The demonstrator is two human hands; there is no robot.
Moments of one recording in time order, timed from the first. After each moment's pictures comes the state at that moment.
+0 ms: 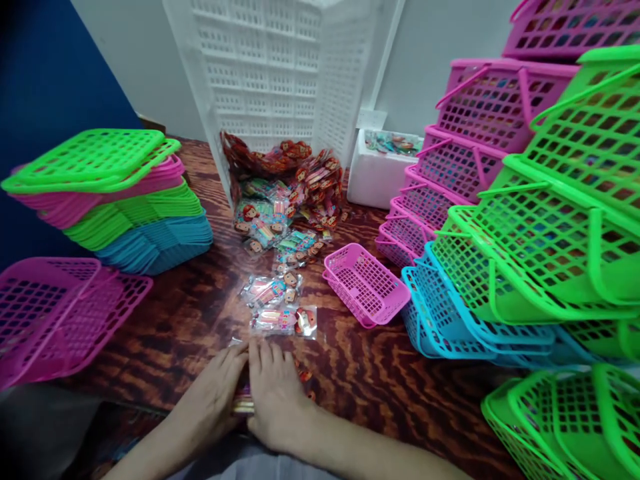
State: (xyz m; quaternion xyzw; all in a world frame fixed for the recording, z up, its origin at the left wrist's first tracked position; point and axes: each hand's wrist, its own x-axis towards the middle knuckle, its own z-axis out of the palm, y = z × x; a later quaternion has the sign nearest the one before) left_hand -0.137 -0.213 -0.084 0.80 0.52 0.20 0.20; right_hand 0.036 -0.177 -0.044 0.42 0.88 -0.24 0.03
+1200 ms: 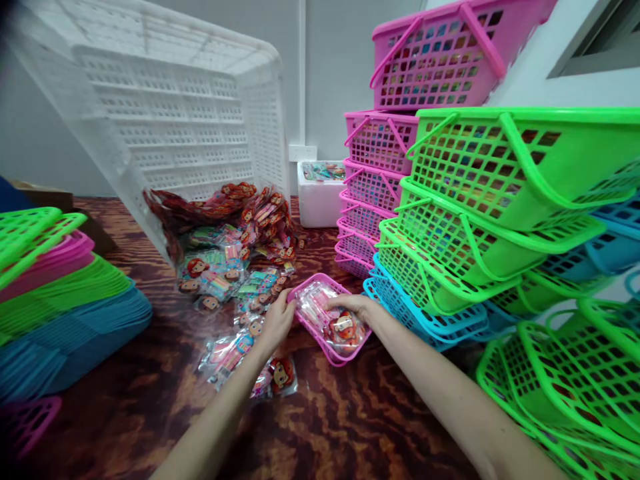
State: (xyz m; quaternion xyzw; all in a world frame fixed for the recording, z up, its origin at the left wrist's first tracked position) left_hand 0.018 0.027 -0.050 0.70 0.52 0.34 0.34; right_hand 0.233 0.019 -0.016 0.63 0.43 -0.61 -0.21
